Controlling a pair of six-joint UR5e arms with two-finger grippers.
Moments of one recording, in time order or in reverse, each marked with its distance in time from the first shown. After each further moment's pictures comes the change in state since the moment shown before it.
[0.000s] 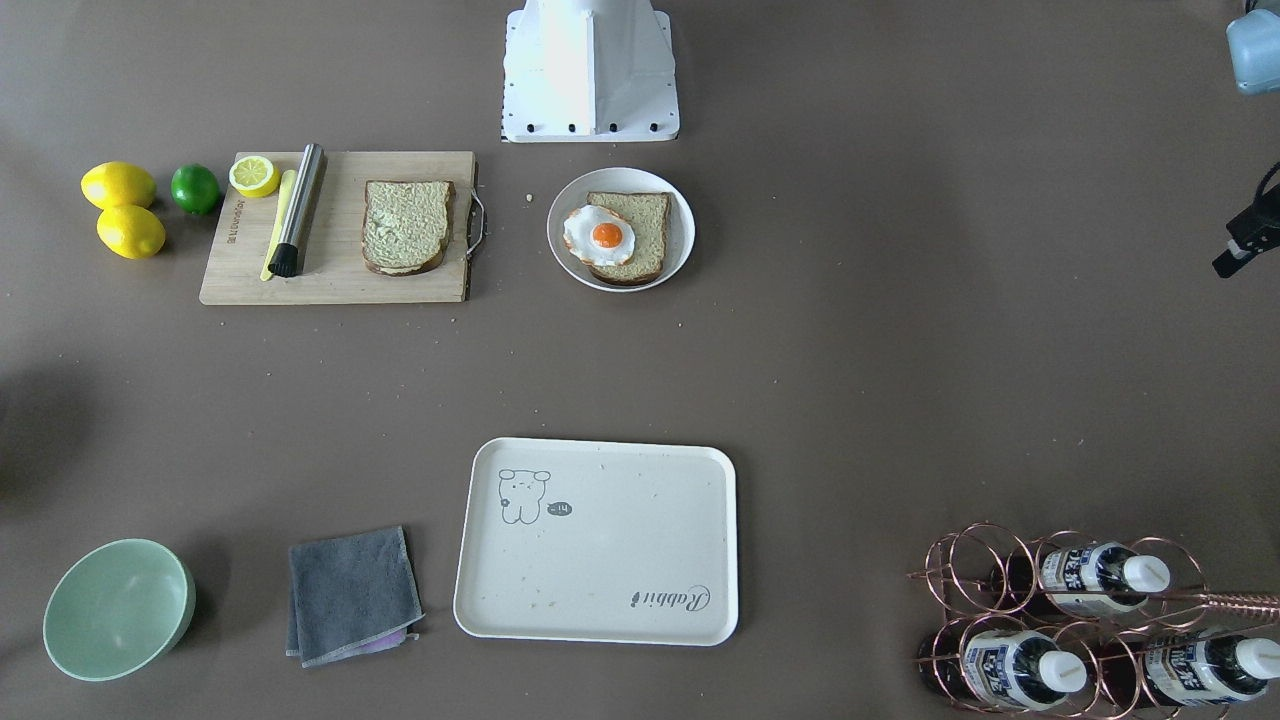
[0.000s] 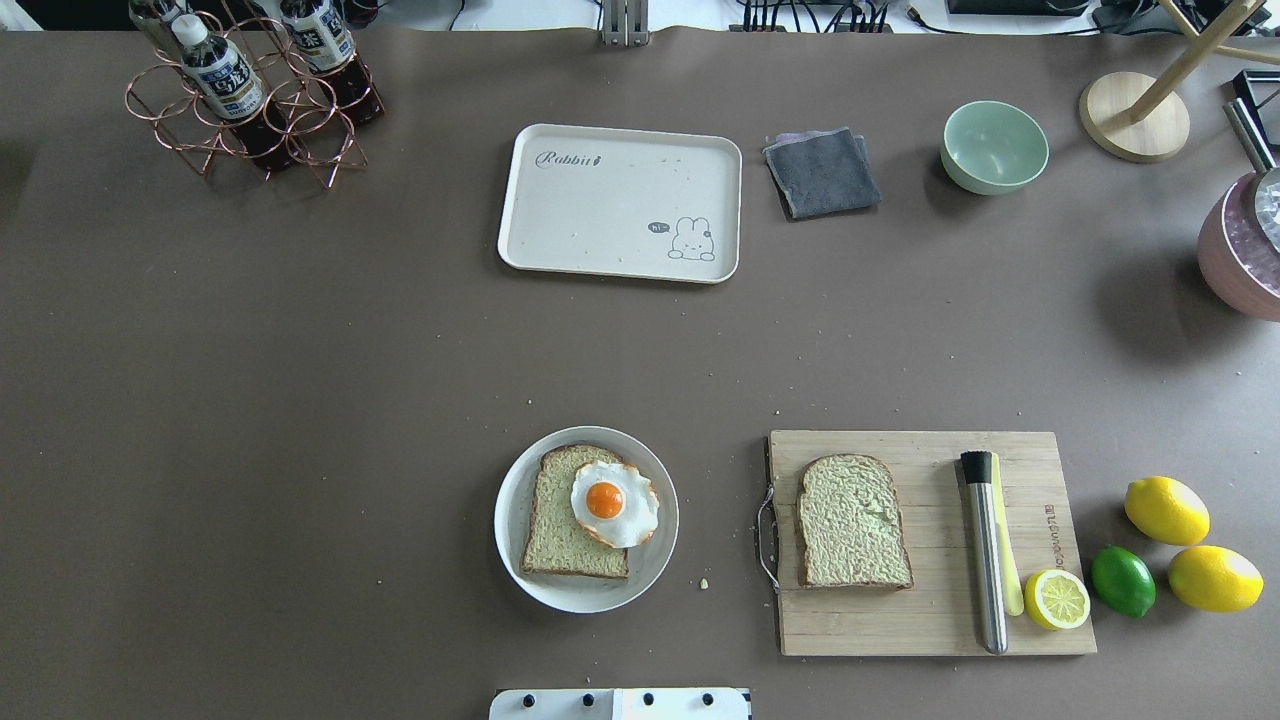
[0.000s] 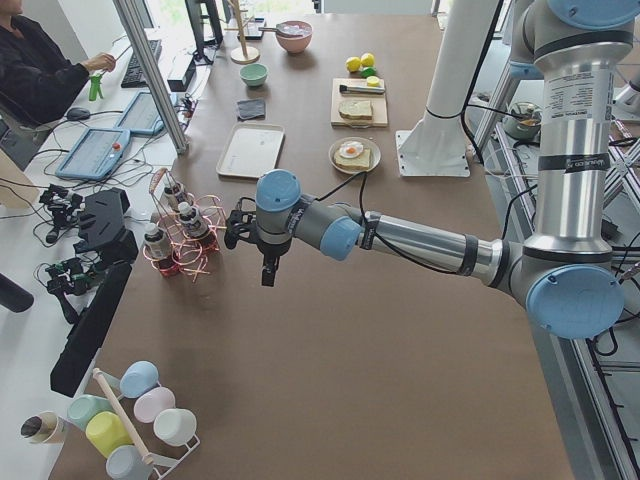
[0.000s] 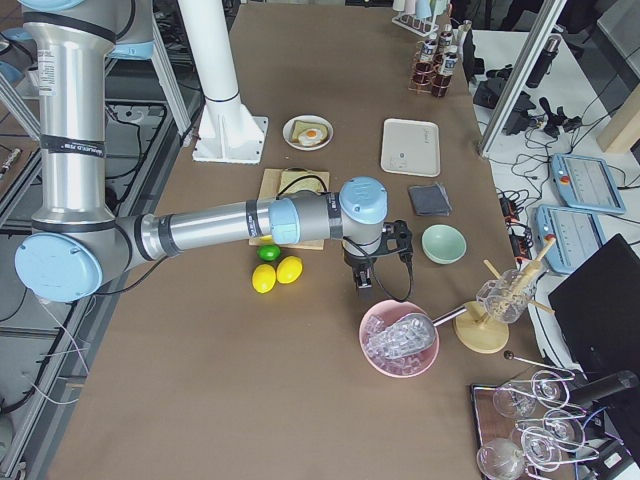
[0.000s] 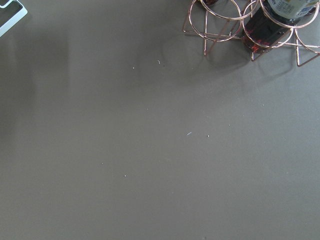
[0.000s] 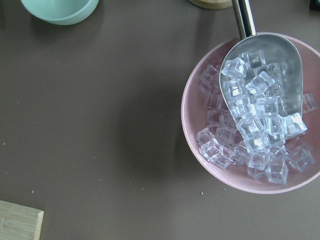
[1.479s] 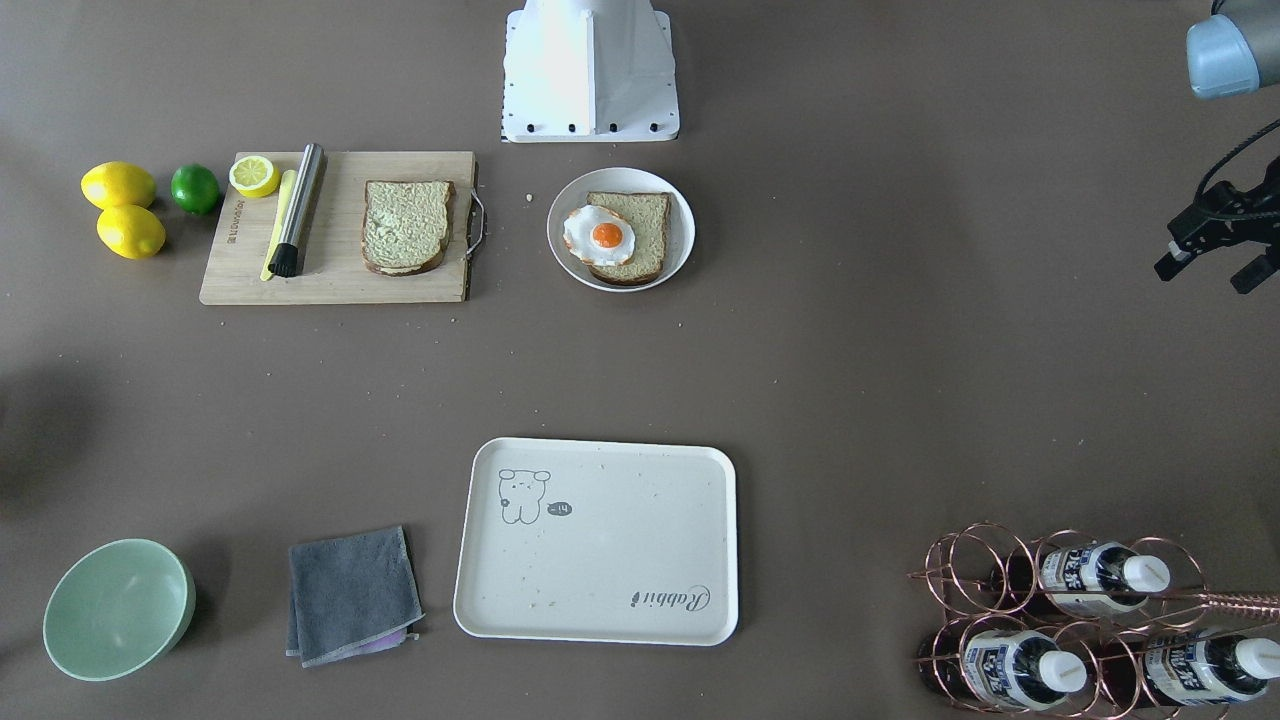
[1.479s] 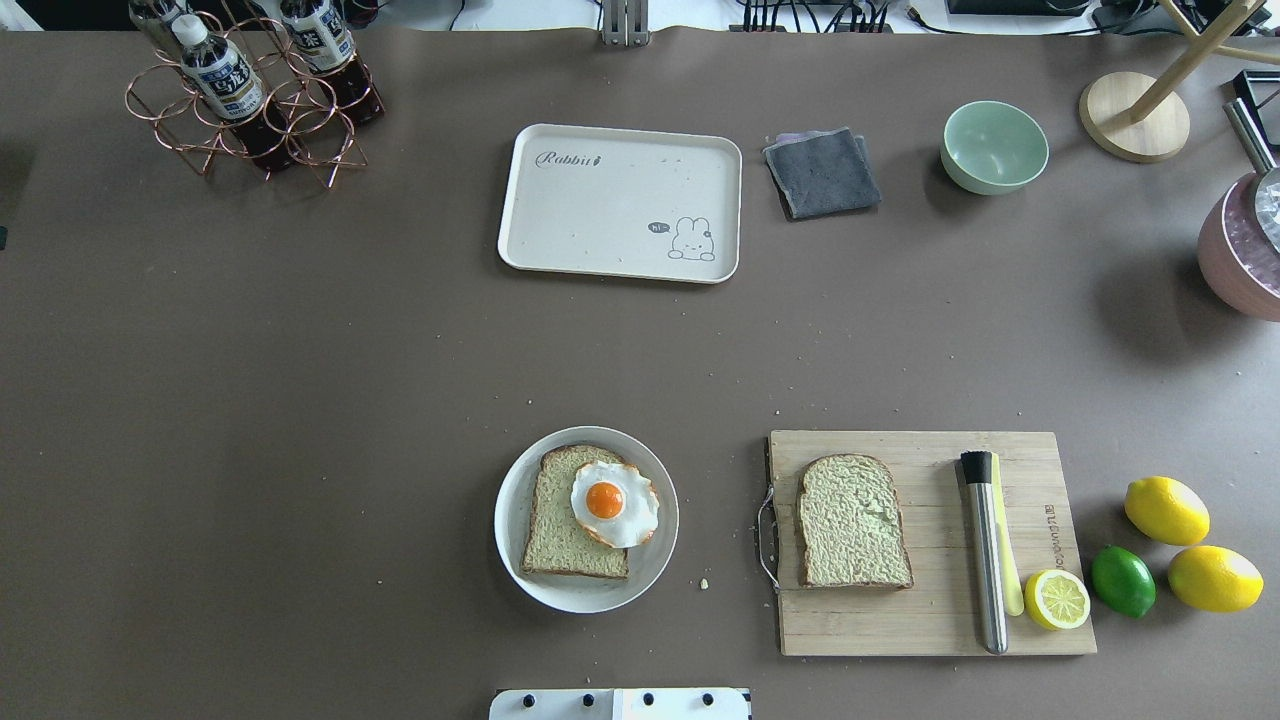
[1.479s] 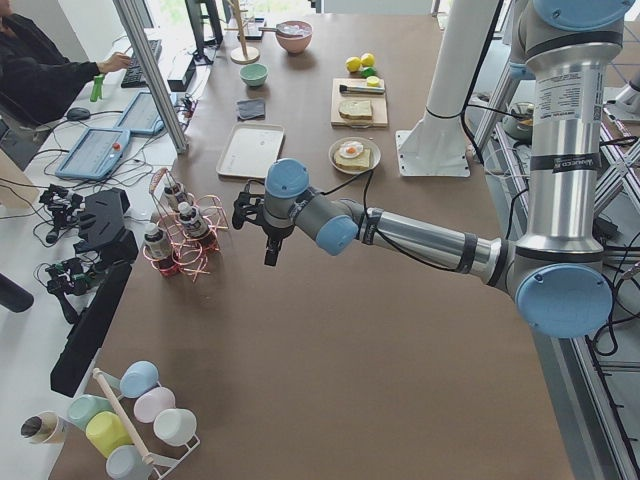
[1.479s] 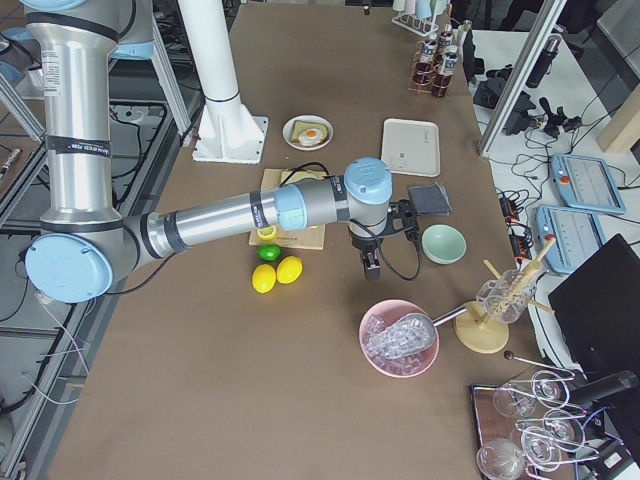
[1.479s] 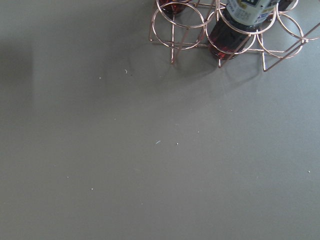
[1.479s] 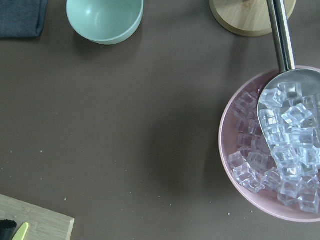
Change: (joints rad) left arm 0.126 0.001 -0.020 -0.228 0.031 -0.229; right arm -0.023 0.039 0.041 0.001 0.046 0.005
